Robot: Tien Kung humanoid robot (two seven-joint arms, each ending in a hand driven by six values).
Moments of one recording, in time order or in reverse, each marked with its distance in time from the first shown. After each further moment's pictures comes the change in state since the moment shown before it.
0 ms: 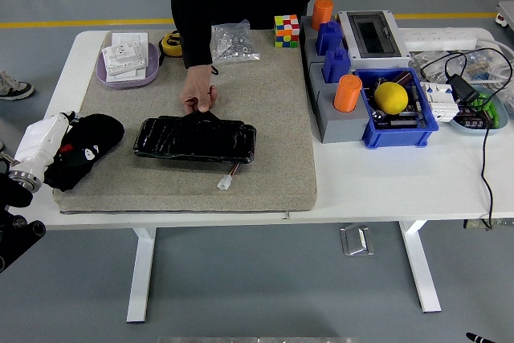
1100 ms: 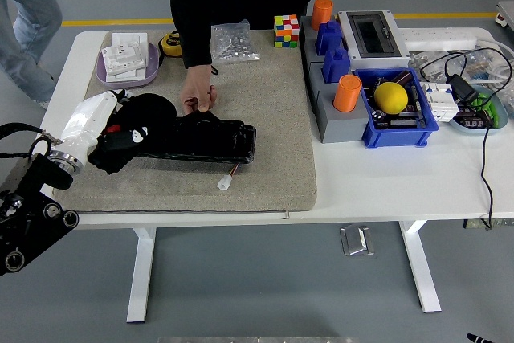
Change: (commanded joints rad) left arm -0.030 -0.009 0.018 -0.287 0.065 -0.037 0.108; right arm 0.001 -0.003 -0.011 -0.001 0.002 0.000 0.005
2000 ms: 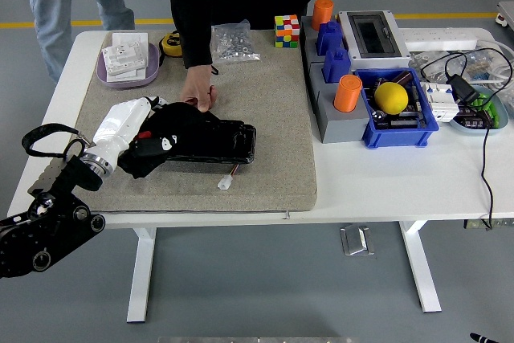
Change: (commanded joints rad) left arm -0.070 -0.066 0.120 0.025 0.020 0.009 0.017; right arm 0.002 -0.012 -0.015 -0.001 0.007 0.006 0.004
